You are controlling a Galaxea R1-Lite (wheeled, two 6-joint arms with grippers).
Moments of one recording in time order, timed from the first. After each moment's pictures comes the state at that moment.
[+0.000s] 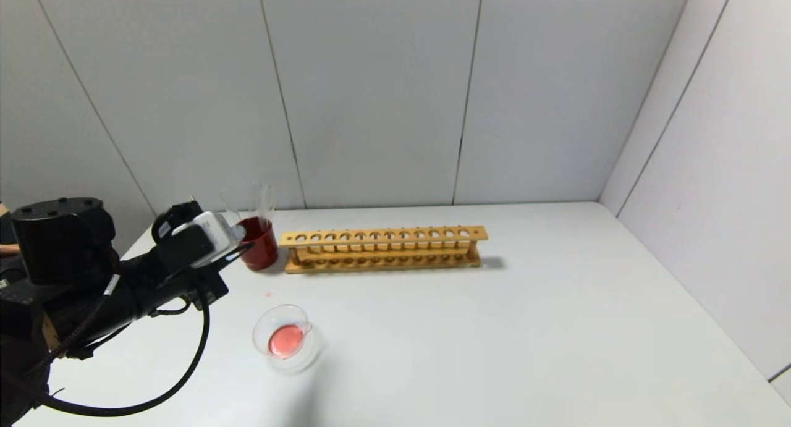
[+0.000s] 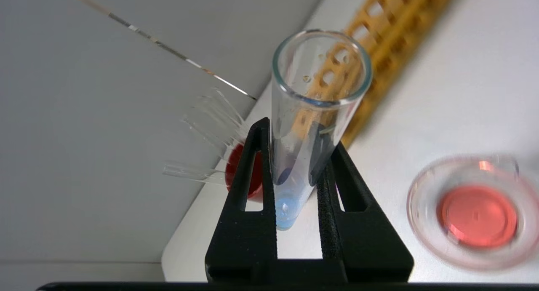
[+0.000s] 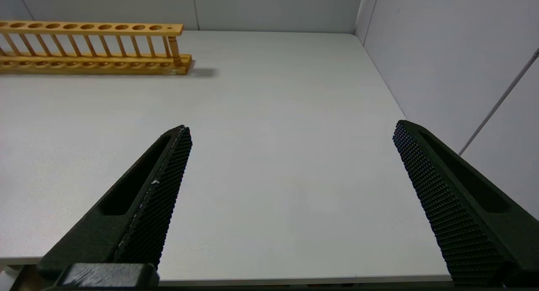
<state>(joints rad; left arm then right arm) -0.14 1.58 -0.43 -0.93 -0.30 0.89 0.00 0.00 0.00 0.00 0.01 -0.02</state>
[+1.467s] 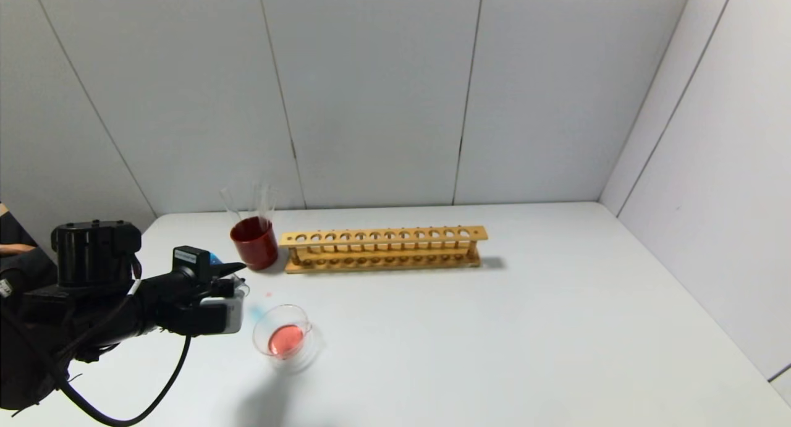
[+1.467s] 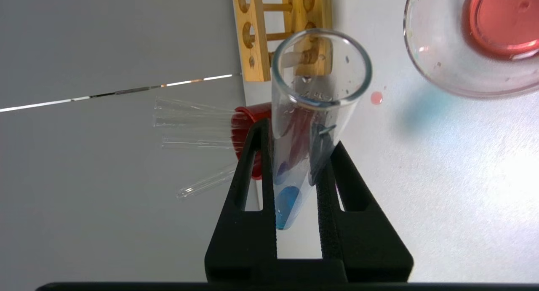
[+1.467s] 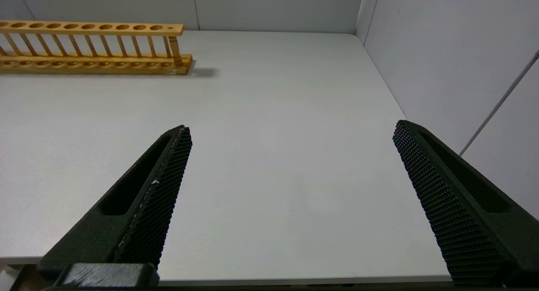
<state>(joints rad) -0.03 1.71 -0.44 -0.82 -0.37 1.63 0.00 0.00 0.00 0.00 0.01 -0.02</state>
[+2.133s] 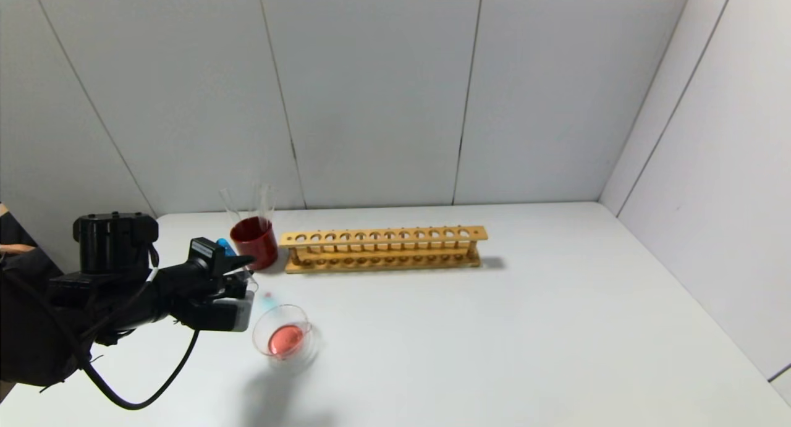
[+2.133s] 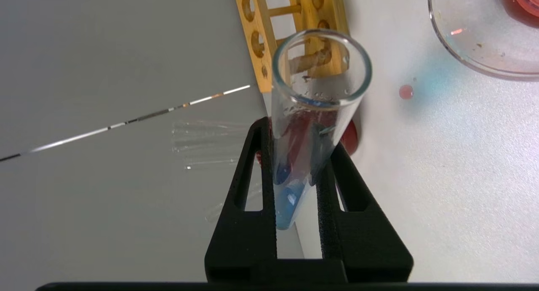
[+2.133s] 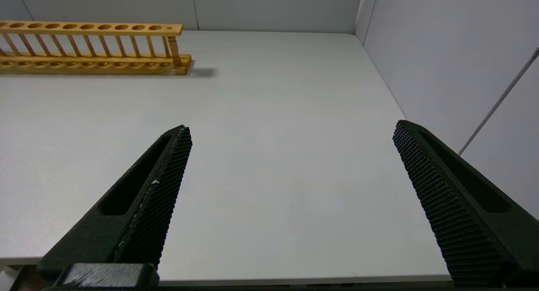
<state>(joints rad) -0.05 1.78 -0.51 -0.82 -0.39 1.77 0.00 0.00 0.00 0.00 0.01 -0.02</state>
